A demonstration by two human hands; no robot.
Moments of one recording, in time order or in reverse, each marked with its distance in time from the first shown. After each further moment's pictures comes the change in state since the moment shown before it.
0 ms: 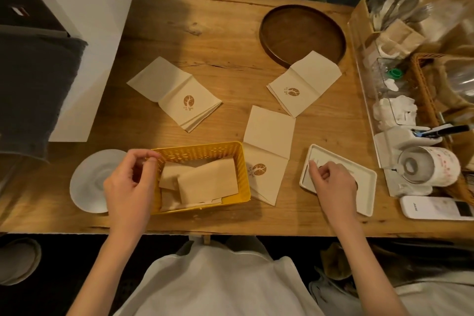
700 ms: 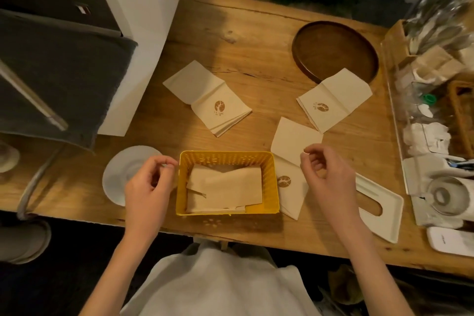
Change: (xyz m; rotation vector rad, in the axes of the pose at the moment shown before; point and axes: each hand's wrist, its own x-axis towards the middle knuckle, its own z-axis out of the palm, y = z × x) left_hand 0.005 -0.026 -0.024 -0.092 -0.044 -0.096; right_hand -0.010 -0.112 -0.017 0.216 -0.065 -0.380
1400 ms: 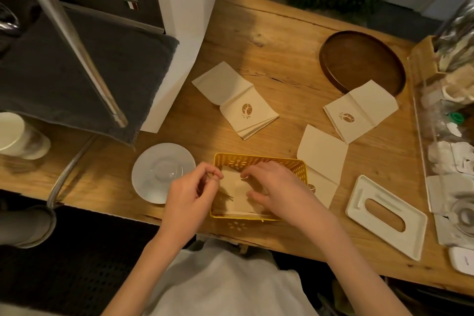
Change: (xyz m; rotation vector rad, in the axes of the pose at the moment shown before) left_hand -0.001 -0.002 -0.008 0.080 -0.247 0.059; right_hand 0.005 -0.081 0.075 -0.331 -0.751 -0.358
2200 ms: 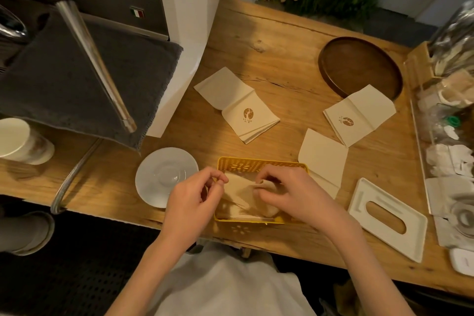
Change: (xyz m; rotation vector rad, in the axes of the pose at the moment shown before) left_hand 0.000 0.001 -0.008 0.076 -0.030 0.040; right_hand -0.014 -0.001 -0.025 0.336 -0.021 0.090
